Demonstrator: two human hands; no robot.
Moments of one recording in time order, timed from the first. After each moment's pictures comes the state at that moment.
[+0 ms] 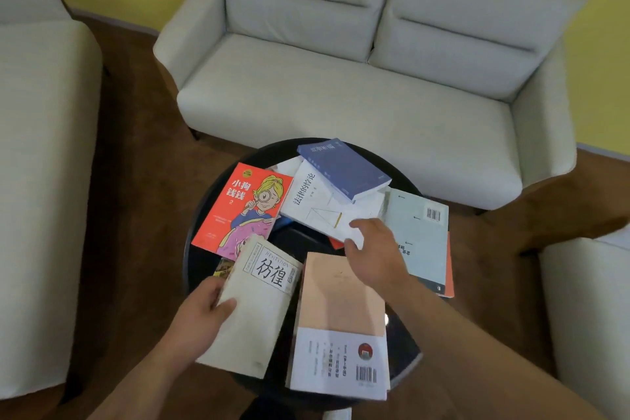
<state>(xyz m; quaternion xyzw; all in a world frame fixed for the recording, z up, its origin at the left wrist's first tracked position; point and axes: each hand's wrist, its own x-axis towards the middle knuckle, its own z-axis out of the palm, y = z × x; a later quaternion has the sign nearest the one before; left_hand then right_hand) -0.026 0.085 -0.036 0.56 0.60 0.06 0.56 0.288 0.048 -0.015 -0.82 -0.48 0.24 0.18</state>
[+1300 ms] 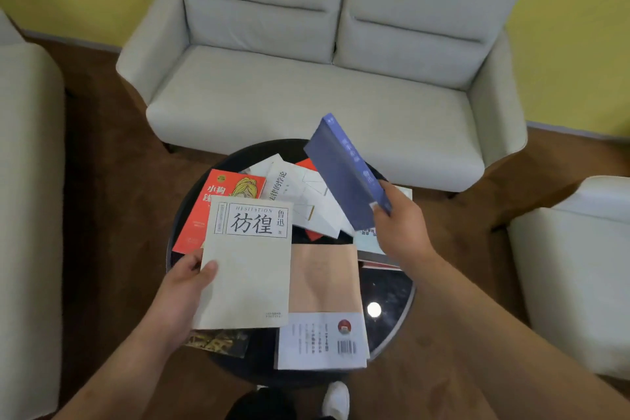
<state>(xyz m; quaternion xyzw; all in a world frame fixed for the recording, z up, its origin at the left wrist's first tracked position) 0.006 0.095 0.019 0.38 0.59 0.20 0.69 0.322 0.006 0.081 -0.83 -0.37 0.24 0.34</state>
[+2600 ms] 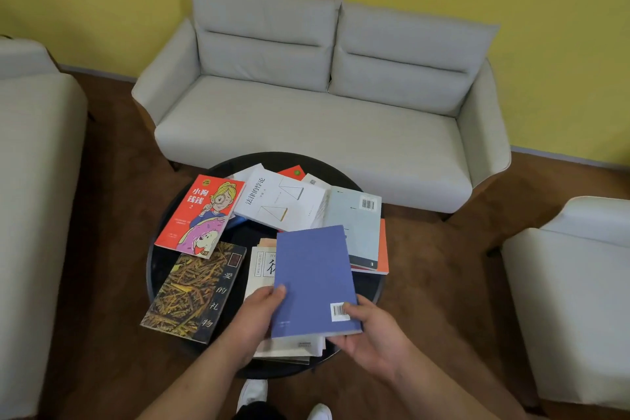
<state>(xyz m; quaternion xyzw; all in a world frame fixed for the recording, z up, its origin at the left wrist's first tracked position) 0.126 -0.038 0.000 0.45 0.55 0.08 0.70 0.299 -0.147 0.024 -0.47 0.14 0.68 0.55</state>
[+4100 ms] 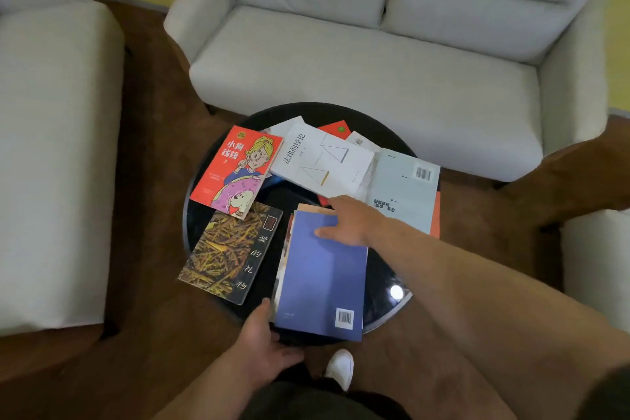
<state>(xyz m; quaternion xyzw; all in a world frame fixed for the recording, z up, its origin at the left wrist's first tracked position) 0.083 -0.061 -0.043 -0.07 0.64 0.09 0.76 0.311 0.036 -0.015 -0.70 -0.59 0.39 -0.04</state>
